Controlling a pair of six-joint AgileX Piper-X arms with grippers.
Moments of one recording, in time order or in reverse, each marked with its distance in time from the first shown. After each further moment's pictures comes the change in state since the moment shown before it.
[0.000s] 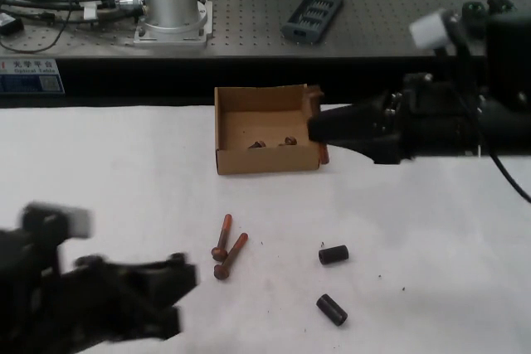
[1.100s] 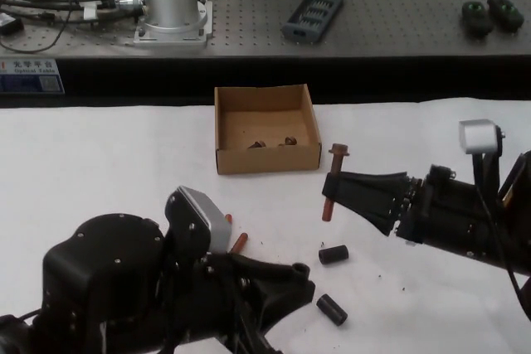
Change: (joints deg) left arm -12.6 18.4 -8.6 -14.9 6.3 12.3; right arm 2.1 12.8 21.5 -56.2 0.4 28.0
